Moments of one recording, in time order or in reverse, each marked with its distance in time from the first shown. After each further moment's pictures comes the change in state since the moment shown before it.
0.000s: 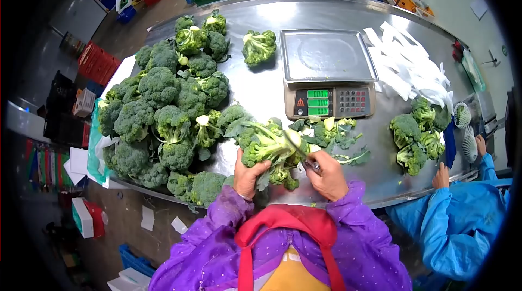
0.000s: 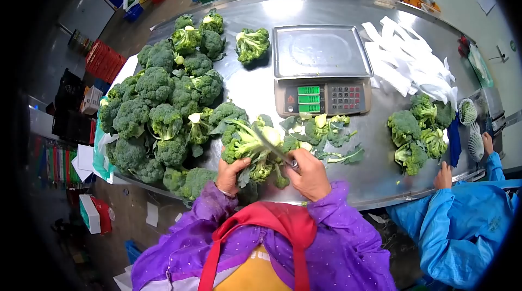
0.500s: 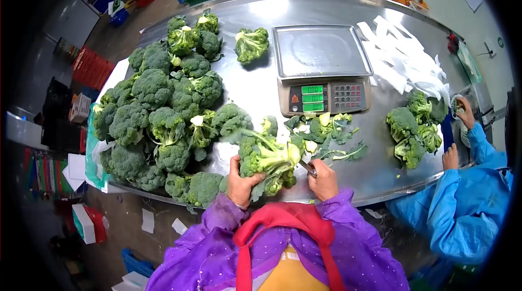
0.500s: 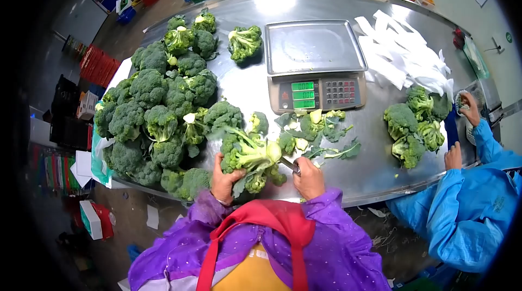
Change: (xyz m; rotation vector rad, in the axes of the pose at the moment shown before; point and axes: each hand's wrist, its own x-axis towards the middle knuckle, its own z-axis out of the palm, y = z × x) left_hand -0.022 -0.005 -0.013 0.197 0.108 -0.010; right_hand -0.042 0.053 0.041 -0.181 0.131 0.144
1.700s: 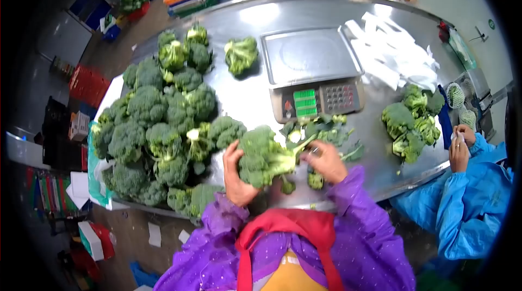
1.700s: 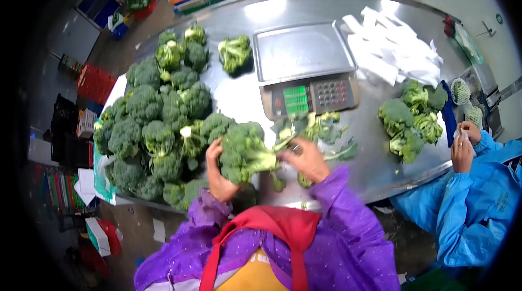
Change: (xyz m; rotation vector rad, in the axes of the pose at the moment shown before) left_hand 0.030 0.023 0.012 0.875 -0.073 0.897; right_hand 0.065 -0.016 -0.038 0.479 -0.167 0.180
